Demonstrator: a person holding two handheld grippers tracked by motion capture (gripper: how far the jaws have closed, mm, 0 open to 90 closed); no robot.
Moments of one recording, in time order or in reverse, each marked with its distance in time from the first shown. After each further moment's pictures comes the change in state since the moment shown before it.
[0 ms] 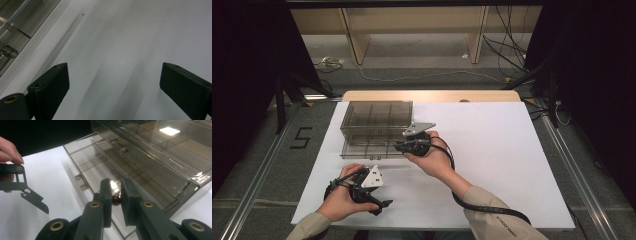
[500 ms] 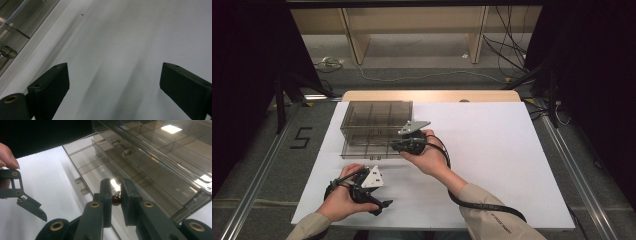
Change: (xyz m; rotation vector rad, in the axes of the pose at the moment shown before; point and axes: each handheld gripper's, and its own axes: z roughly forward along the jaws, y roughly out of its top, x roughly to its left) left arm -0.001 0.000 0.000 -0.002 -0.007 -0.001; right arm 0.001 0.006 0.011 0.018 0.006 -0.001
